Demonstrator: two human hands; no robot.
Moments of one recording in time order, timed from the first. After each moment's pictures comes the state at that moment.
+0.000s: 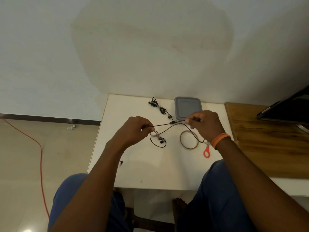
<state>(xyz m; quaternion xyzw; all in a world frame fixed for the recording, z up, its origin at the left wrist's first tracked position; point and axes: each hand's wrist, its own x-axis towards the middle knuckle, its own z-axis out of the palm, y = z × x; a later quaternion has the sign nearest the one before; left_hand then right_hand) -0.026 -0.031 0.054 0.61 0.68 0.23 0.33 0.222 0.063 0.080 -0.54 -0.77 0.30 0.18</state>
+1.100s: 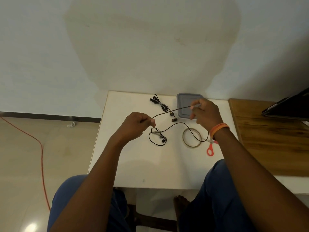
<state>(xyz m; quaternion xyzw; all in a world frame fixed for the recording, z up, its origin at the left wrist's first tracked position) -0.030 -0.024 0.051 0.47 0.67 0.32 0.48 0.199 0.087 0.075 -0.61 -0.70 0.33 0.19</state>
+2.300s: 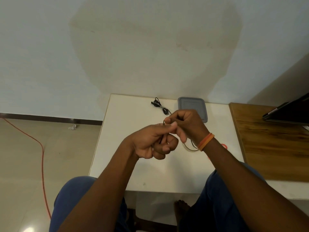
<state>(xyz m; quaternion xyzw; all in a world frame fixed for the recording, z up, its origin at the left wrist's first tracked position) 0.007 -0.030 0.080 0.30 0.23 0.29 0.88 0.158 0.048 0.081 -0.39 -0.69 0.54 0.28</state>
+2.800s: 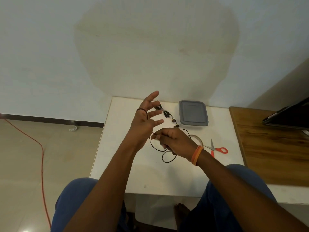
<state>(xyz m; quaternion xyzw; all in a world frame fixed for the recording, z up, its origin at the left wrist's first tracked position) -0.006 -0.022 0.081 0.37 0.55 0.56 0.49 0.142 0.011 0.069 -0.41 -0.72 0.55 0.08</state>
